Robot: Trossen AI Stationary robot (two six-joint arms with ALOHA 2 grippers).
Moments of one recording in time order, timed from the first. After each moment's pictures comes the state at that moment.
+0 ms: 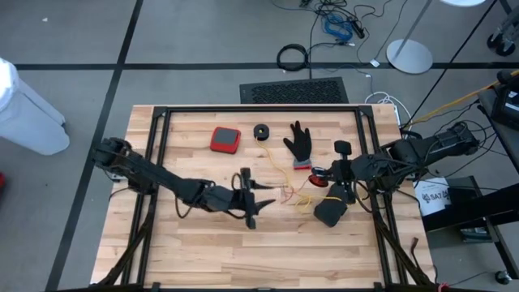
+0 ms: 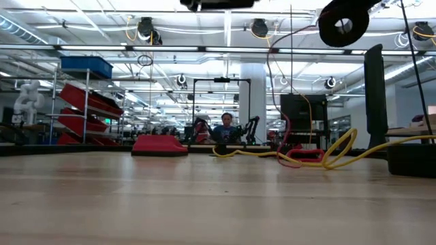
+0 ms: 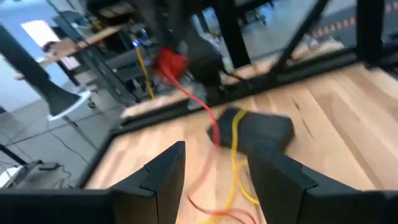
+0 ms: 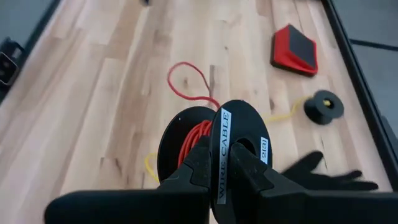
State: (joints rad) left arm -0.34 1.62 1.01 0.42 -0.50 0.31; right arm 0.33 0.93 1.02 -0.83 0.30 0.11
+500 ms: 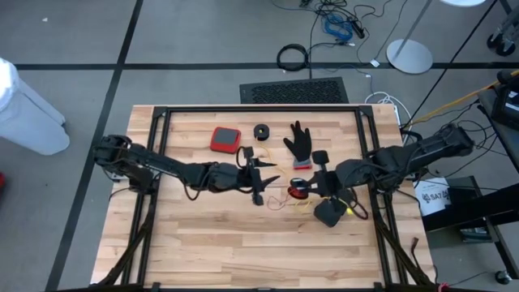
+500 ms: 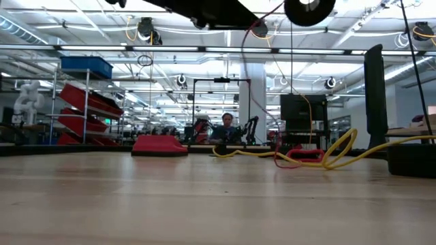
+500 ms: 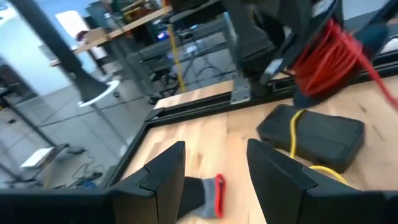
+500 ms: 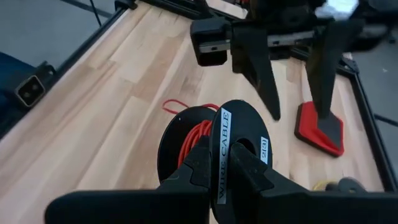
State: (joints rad) left arm -0.17 1.62 1.01 0.44 -0.42 0.32; right arm 0.33 1.09 1.02 -0.50 0.20 -0.13
